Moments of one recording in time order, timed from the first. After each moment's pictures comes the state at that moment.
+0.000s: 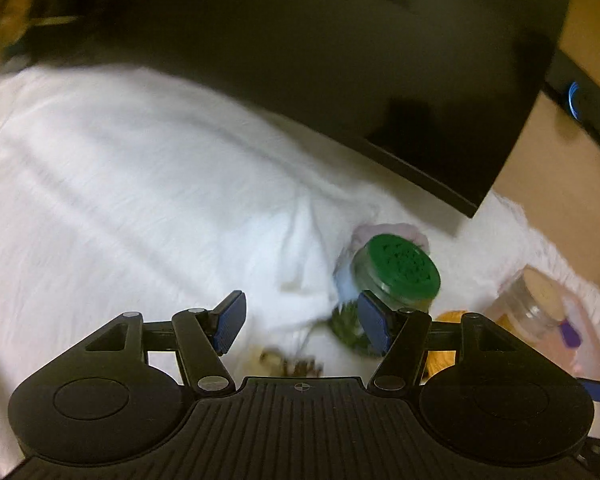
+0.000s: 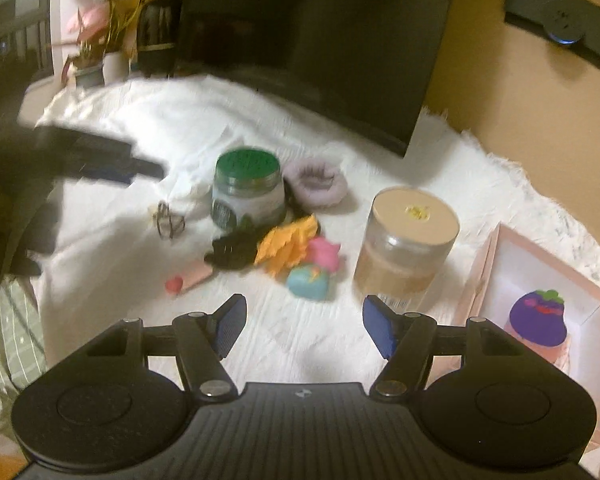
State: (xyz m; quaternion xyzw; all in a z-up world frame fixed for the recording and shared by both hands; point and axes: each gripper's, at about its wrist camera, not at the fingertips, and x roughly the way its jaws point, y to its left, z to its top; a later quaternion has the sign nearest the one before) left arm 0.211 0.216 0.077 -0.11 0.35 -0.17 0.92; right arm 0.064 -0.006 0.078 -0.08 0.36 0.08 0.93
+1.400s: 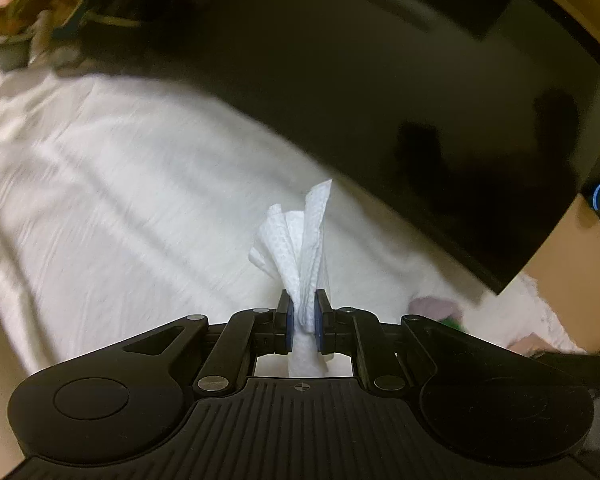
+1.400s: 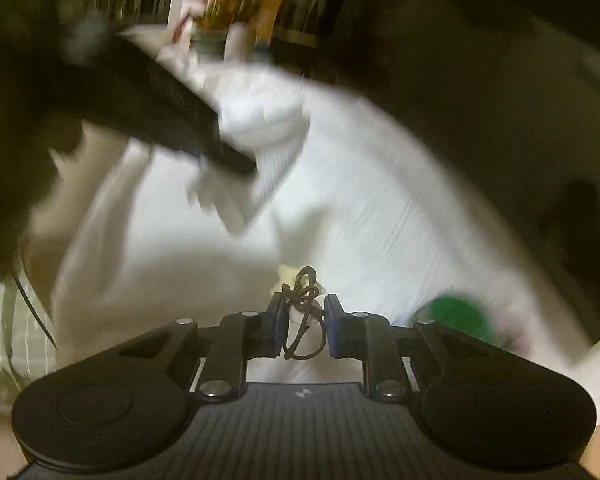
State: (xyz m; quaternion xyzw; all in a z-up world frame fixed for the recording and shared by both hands) left arm 0.232 0.322 0.119 -0.19 0.33 -0.14 0.91; right arm 0.173 0.151 0.102 -0.19 0.29 0.22 0.91
